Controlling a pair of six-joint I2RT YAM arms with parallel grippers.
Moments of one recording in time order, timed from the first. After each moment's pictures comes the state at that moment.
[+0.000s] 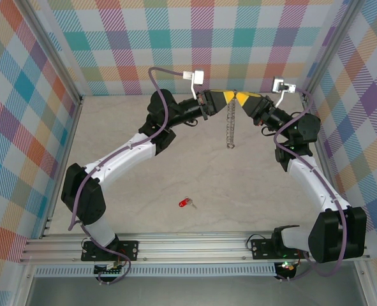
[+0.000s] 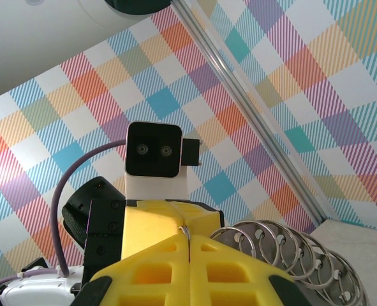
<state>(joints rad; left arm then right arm) -0.71 1.70 1.50 0.56 0.61 -0.87 0.15 1.25 0.94 0.92 -0.88 1.09</state>
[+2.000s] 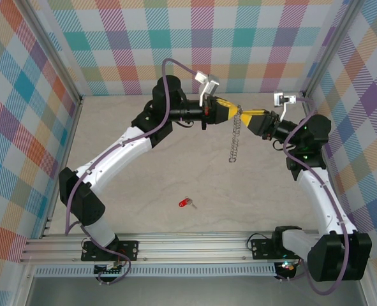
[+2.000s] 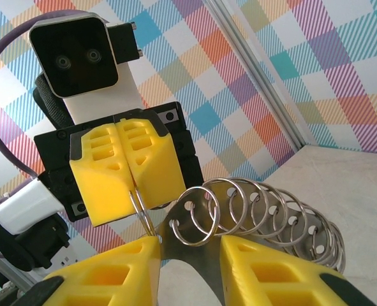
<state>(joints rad) -0.70 1.69 1.70 0.00 0.82 -0.34 0.04 1.09 0.90 0.51 -1.13 0.88</state>
